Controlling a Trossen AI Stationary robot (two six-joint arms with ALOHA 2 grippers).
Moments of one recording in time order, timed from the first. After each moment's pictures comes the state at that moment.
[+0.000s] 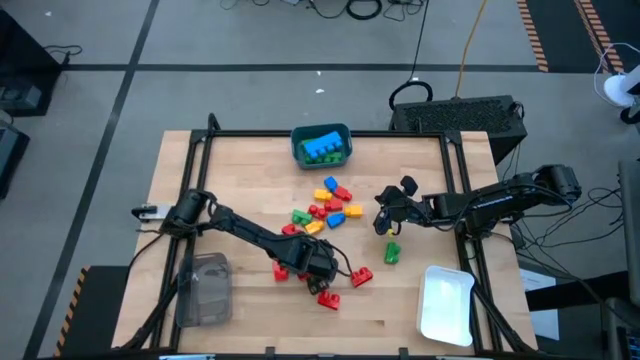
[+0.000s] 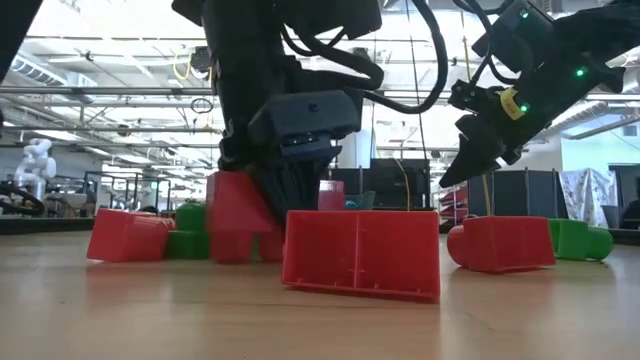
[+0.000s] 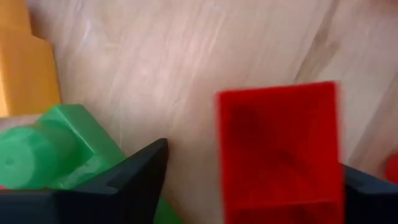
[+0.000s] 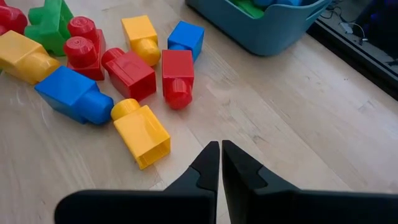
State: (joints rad) left arm -0.30 2.10 1.48 -0.70 -0.15 -0.72; right arm 0.05 1.23 0.46 -0.03 0.58 0.42
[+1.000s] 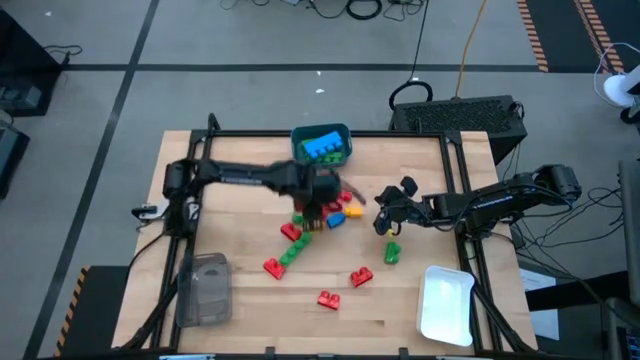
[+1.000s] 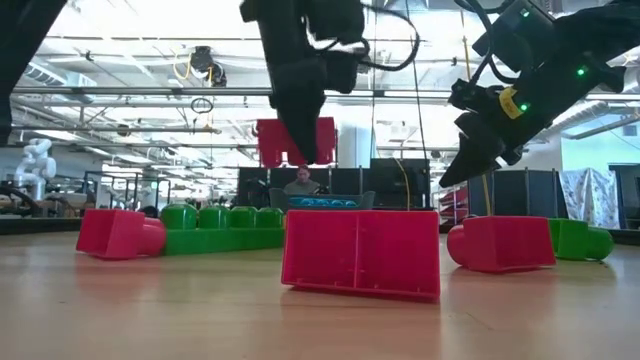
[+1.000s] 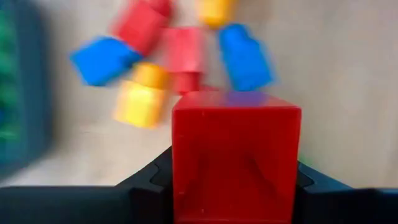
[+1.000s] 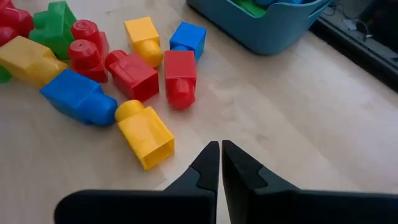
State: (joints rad) left arm 0.11 1.95 1.64 -0.96 -0.06 0.03; right arm 0.06 1.23 0.46 -0.03 0.56 0.45
